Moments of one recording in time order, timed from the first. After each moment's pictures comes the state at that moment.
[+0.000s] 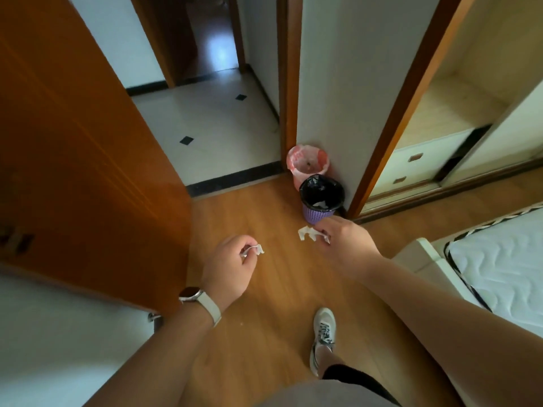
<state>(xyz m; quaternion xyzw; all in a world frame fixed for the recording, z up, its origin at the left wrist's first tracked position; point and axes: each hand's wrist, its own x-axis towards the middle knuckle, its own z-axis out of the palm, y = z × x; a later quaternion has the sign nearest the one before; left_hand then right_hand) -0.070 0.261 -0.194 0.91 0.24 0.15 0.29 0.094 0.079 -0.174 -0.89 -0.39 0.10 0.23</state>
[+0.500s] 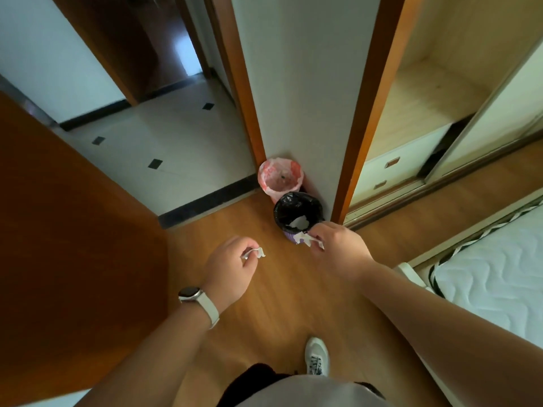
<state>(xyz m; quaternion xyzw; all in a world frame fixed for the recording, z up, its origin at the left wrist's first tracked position) 0.177 0.260 -0.180 0.94 0.17 0.09 0.27 0.317 0.065 -0.193 -0.90 -0.34 0.13 0.25</state>
